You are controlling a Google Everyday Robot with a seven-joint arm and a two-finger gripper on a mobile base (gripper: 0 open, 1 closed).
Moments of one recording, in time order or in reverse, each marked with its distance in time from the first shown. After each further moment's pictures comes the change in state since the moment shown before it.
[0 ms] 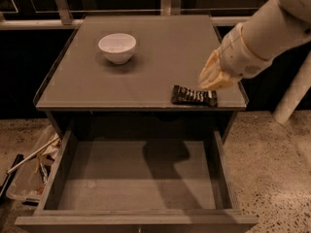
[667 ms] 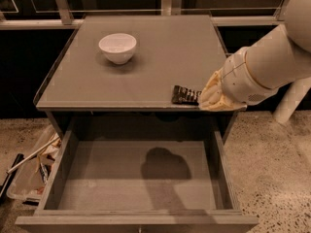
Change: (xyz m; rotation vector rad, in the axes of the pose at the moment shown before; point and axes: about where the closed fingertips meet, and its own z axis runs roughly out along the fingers) arm -0.005 0.055 -0.005 0.025 0.017 0.017
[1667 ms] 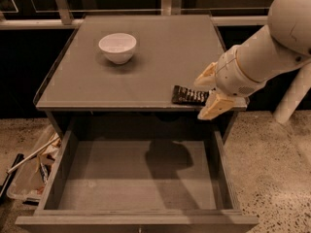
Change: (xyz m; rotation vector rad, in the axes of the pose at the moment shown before) arm 0.017 -0.027 0.026 -0.003 -0.003 0.032
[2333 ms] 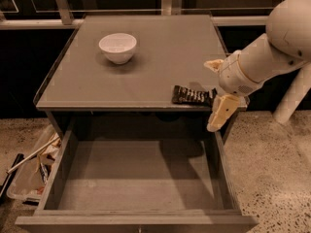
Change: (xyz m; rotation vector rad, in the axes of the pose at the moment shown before) arm 0.033 -0.021 0.035 -0.031 -0.031 0.099
